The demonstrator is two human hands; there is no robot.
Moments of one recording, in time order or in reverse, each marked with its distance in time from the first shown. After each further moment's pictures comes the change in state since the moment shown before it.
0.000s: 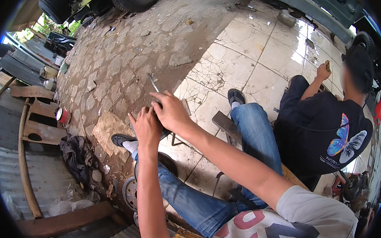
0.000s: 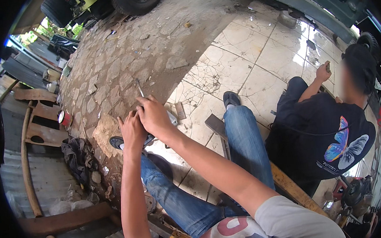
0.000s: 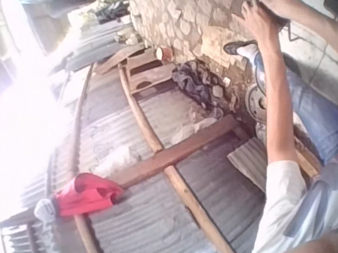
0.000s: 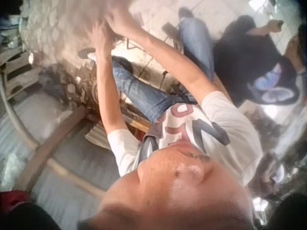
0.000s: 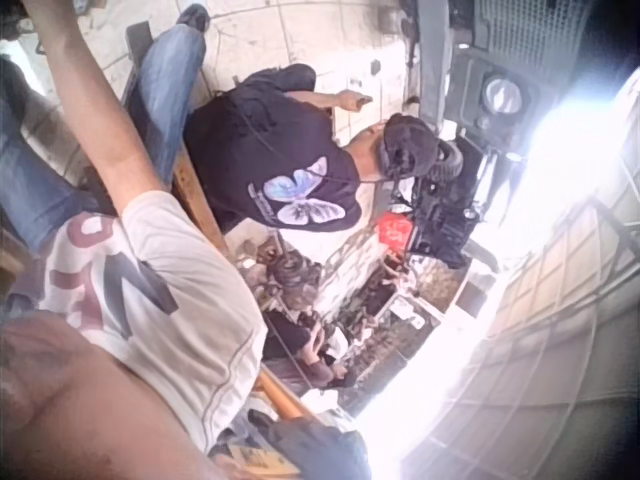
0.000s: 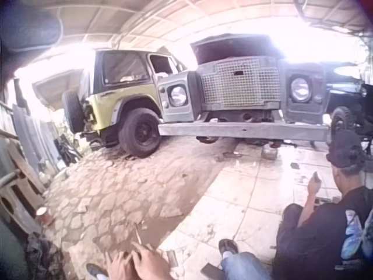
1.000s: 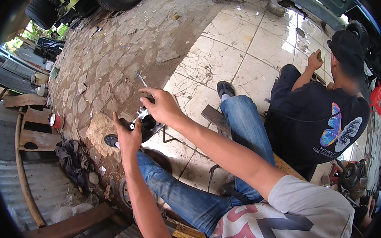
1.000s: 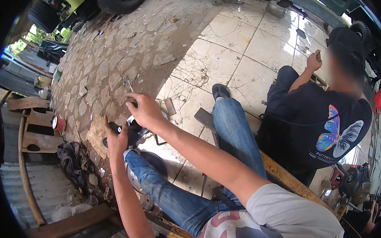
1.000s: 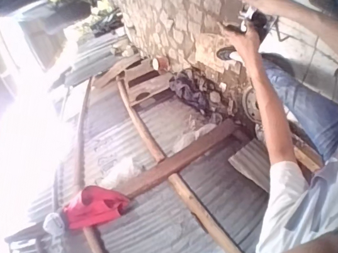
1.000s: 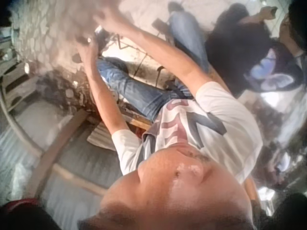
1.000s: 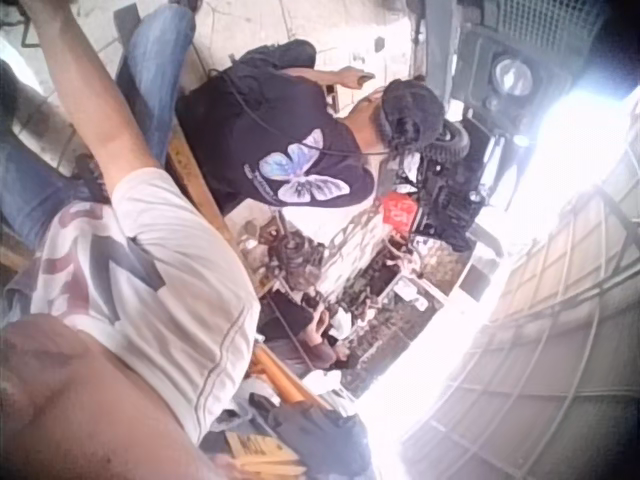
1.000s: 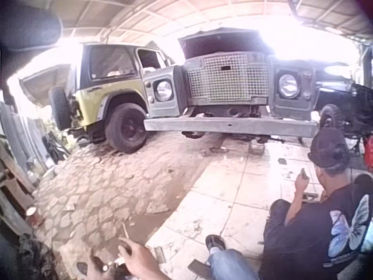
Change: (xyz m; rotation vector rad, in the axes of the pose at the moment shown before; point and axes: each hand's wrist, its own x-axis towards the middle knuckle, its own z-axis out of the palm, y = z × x) left_hand -0.023 -0.020 -0.006 -0.690 0.069 -0.394; right_hand 0.005 0.016 -0.014 0.133 0.018 0.069
